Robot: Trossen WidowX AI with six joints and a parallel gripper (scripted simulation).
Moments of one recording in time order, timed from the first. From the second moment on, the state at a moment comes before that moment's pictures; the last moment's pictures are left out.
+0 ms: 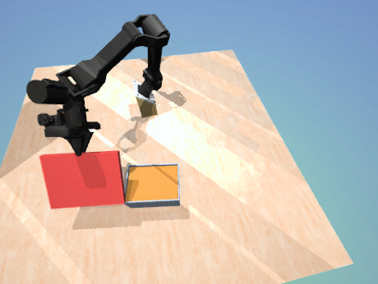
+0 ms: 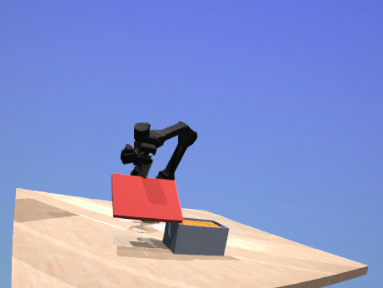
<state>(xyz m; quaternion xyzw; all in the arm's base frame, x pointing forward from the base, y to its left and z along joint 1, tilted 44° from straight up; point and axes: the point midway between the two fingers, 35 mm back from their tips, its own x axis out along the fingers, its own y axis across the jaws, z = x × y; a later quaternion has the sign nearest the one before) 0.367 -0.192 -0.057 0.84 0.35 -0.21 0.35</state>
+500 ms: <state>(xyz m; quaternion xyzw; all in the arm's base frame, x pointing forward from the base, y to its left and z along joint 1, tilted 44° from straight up) 0.361 -0.215 -0.076 0.84 0.35 -0.21 0.36</state>
